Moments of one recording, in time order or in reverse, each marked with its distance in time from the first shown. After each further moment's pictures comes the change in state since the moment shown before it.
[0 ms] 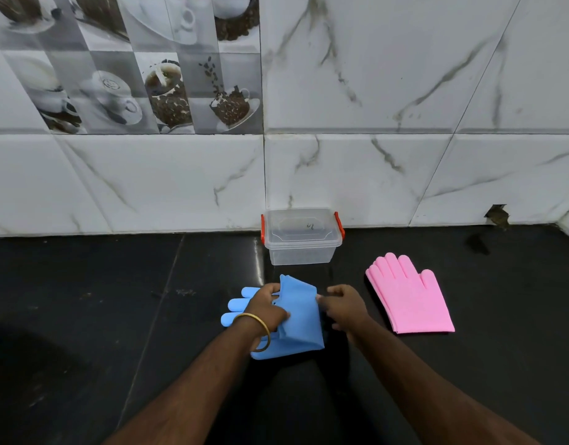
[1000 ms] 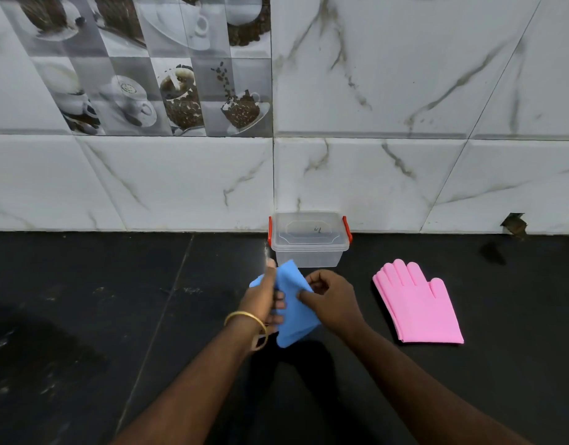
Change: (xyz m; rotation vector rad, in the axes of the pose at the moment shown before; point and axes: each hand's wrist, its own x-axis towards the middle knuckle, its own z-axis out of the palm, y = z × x) left_hand -0.044 0.046 -0.009 -0.210 0.182 -0.193; right_hand -0.025 -0.031 0.010 -0.181 -0.018 -0.603
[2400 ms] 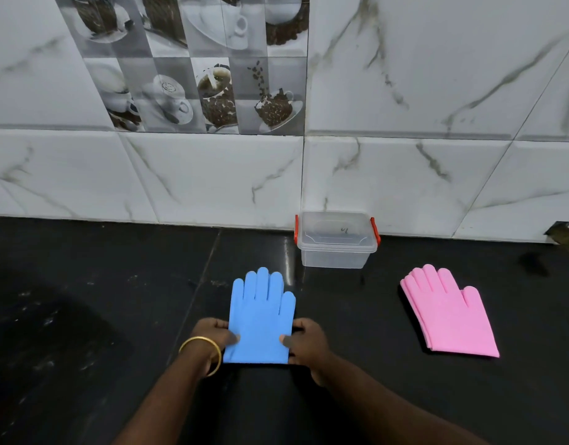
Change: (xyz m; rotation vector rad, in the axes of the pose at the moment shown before) left_hand 0.030 -0.092 -0.115 0.045 0.244 -0.098; right_hand -0.043 0.006 0.097 0.370 -0.354 0.609
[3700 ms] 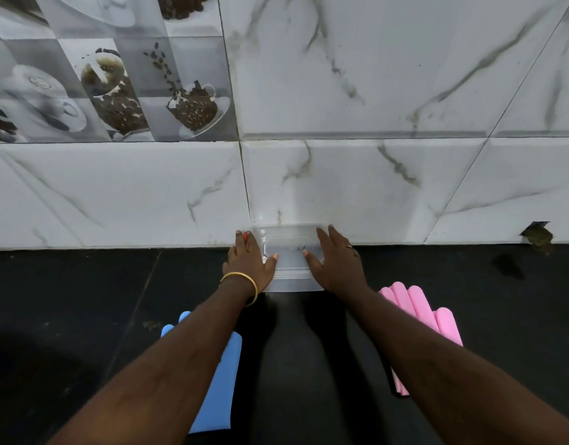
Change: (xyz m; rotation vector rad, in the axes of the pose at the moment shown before) left_hand 0.071 0.186 0.170 0.886 0.071 0.620; right_hand 0.147 -0.116 -0.184 -0.983 0.548 -0.595
